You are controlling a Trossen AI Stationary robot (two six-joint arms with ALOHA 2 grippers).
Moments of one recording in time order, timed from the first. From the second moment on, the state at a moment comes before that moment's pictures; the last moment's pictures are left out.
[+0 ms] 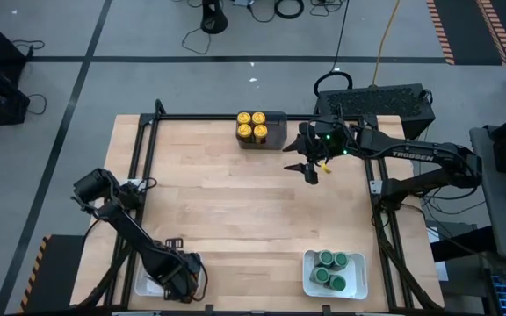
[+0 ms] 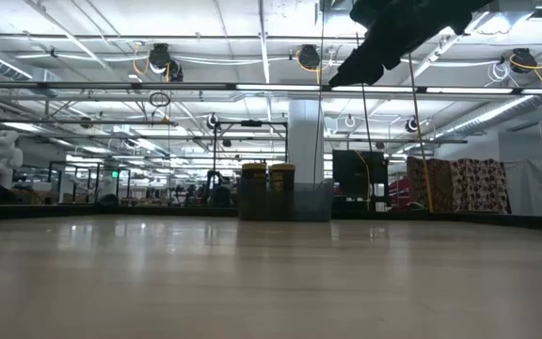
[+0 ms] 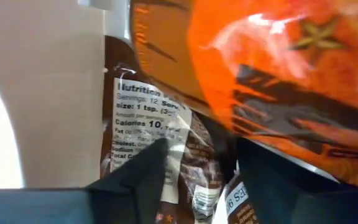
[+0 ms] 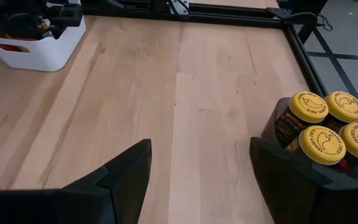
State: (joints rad) left arm -0.83 1.83 1.09 -0.82 0.11 -0.93; right arm -0.32 1.22 0.97 -0.31 -0.26 -0.23
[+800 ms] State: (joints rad) left arm -0.84 1.66 1.14 -1.00 0.10 -1.04; right arm -0.32 1.22 0.97 -0.29 -0.26 -0.22
